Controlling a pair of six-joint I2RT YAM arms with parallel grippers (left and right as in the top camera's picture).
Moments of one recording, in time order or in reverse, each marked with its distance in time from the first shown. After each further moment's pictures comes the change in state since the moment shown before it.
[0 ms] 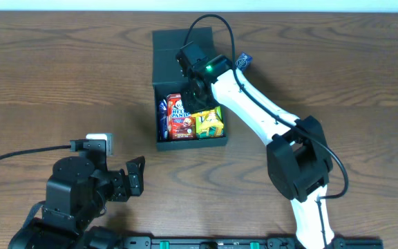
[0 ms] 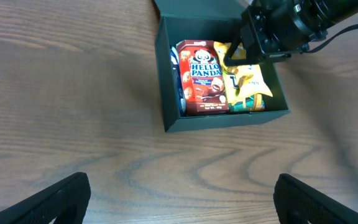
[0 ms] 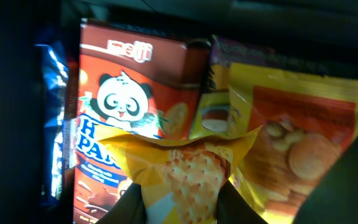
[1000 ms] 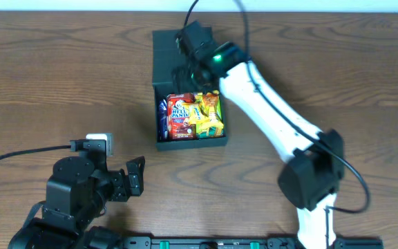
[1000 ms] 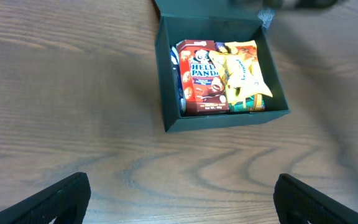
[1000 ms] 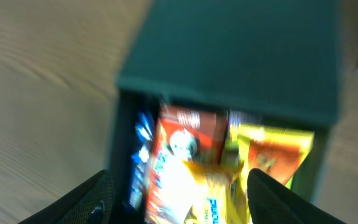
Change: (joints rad) left arm 0.000 0.000 0.000 0.000 0.000 0.000; right arm -0.017 -0.116 0.154 0.039 0.002 0.051
